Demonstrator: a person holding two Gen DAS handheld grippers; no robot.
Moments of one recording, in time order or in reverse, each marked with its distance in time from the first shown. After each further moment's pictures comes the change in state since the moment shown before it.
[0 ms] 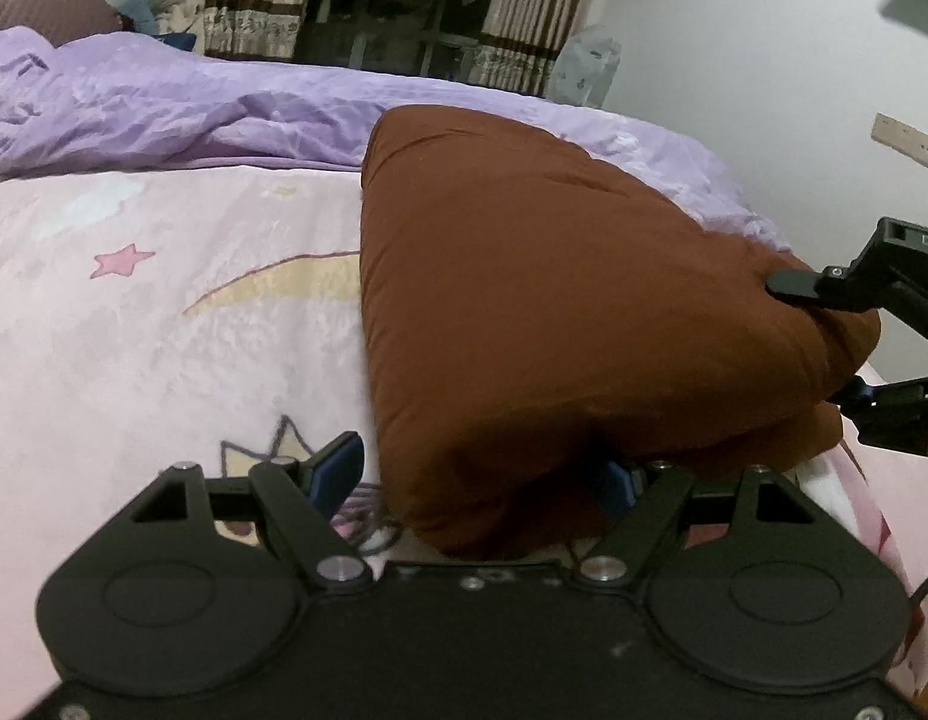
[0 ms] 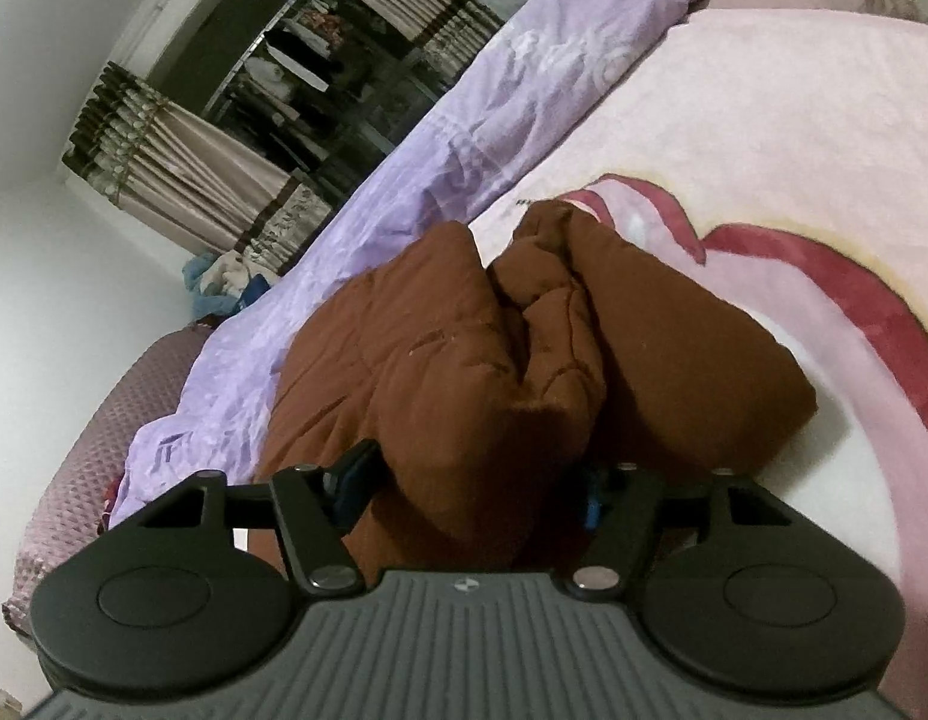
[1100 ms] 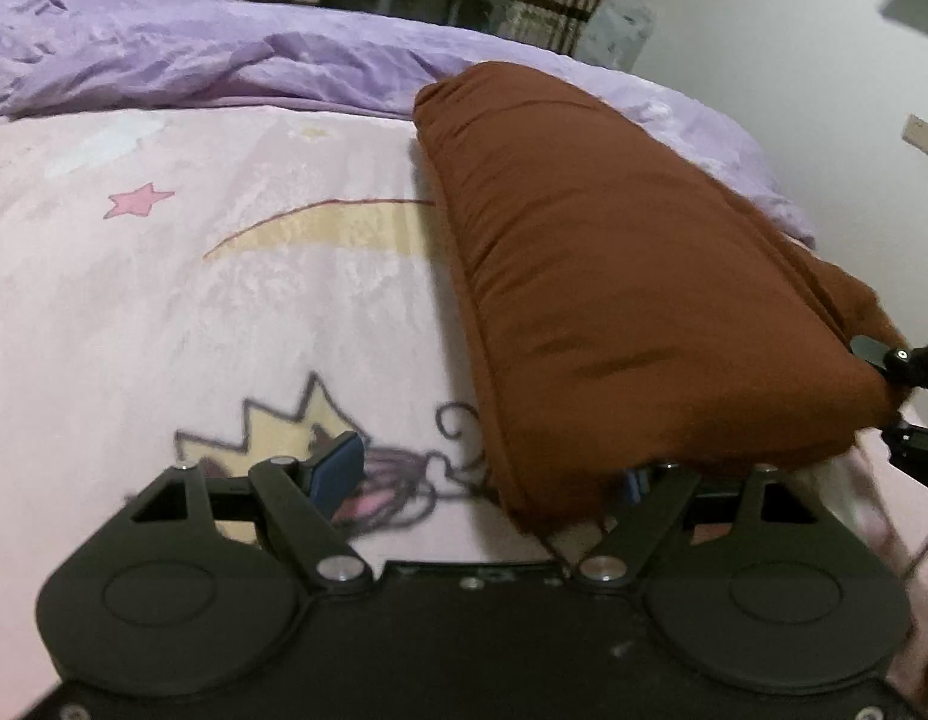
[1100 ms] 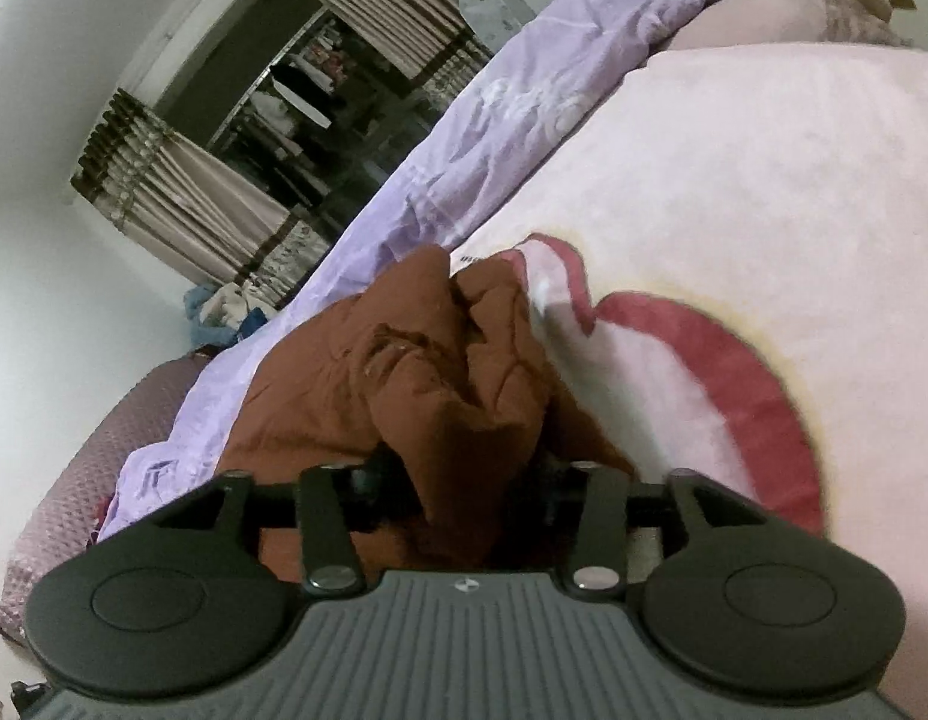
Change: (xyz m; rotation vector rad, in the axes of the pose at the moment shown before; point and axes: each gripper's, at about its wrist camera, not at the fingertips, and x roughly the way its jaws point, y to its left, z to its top) left arm 0.004 0.020 0.010 -0.064 0.108 -0.011; right arm -0.032 -0.068 0.018 -0.026 -0.075 0.009
